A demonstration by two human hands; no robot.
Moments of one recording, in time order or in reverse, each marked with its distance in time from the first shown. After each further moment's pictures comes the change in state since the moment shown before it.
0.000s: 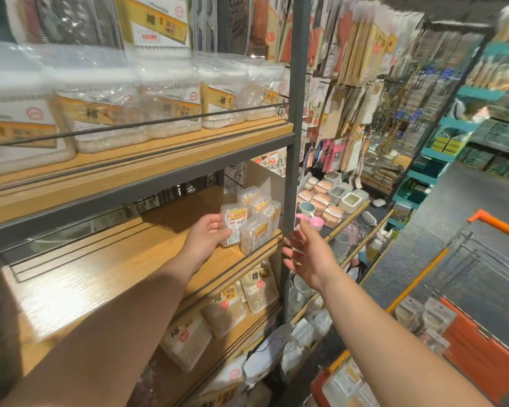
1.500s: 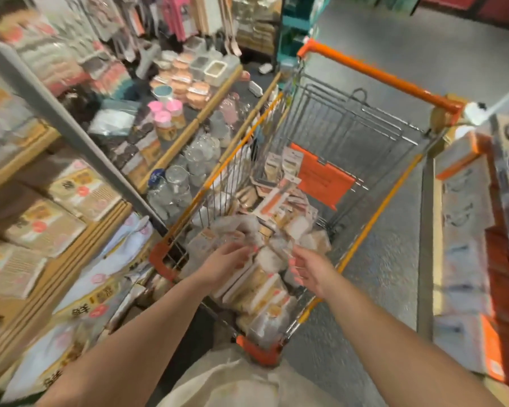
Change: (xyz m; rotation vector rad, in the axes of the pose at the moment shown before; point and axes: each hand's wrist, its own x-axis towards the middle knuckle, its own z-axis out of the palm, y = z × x) left_hand -0.254 -0.099 0.372 0.241 -0.769 -0.436; right_hand -0.170 0.152 -0.422 -0.001 0.434 0.475
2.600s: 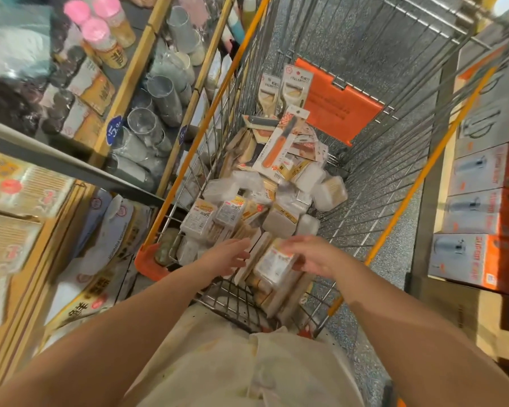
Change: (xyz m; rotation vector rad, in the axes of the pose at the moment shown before) left_hand 0.079 -0.049 -0.028 0.001 -0.298 -0.481; right_hand 0.094 0.031 0.022 -0.096 -0.142 0.300
